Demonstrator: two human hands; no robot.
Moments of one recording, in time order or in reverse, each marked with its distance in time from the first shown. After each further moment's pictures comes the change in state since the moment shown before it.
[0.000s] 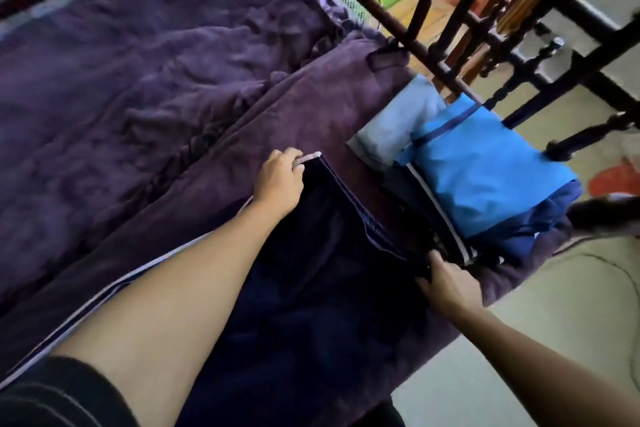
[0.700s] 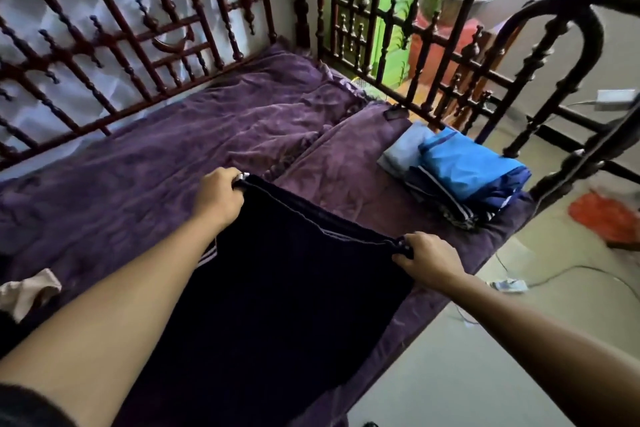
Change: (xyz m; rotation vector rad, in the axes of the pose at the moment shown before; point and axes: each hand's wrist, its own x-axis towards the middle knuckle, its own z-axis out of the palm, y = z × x) left_hand -0.244 -0.116 -0.270 0.171 0.272 0.105; right_hand -0.262 -0.138 -0.059 0.156 0.355 -0.308
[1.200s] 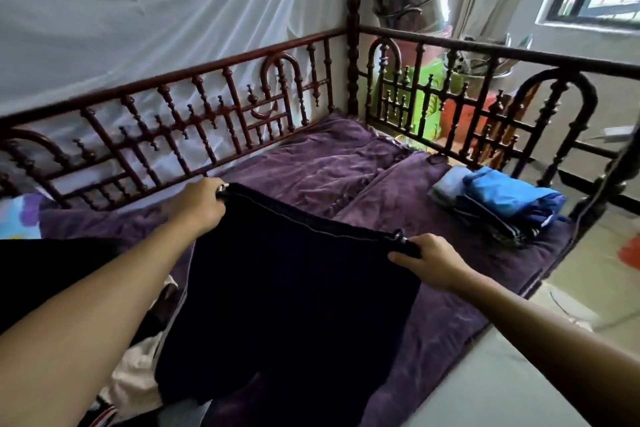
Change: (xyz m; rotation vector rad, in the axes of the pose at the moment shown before) left_hand -0.153 -0.151 -0.238 0.214 0.133 0.001; right_hand -0.154 -0.205 -0.036 0.332 0.059 -0.105
